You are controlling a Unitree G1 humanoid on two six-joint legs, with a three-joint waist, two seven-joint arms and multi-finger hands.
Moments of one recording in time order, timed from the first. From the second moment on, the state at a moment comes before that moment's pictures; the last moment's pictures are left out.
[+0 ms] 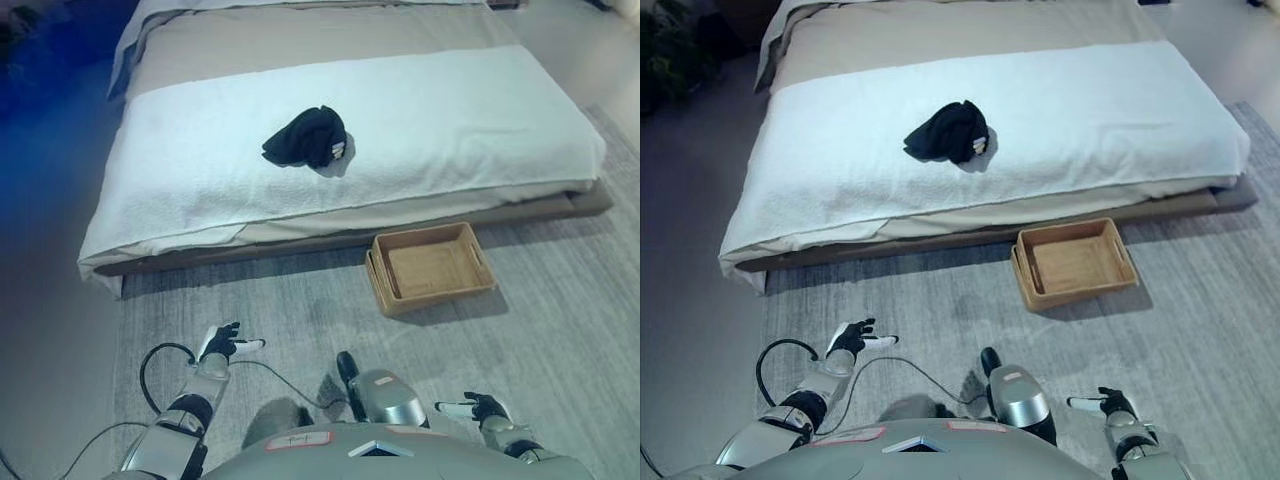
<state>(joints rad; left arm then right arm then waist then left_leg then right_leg) -0.13 0.24 -0.26 1.07 -0.01 0.08 0.19 0.00 -0.36 0.18 1.26 0.06 0.07 -0.15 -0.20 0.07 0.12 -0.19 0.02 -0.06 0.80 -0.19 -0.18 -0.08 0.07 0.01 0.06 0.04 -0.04</state>
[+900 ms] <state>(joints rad) -0.17 0.29 -0.27 1.14 -0.02 0.08 0.21 -0.04 -0.34 0.19 1.22 0.06 0.05 -0.15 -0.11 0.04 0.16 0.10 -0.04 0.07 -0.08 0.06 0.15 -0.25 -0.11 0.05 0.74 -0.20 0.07</state>
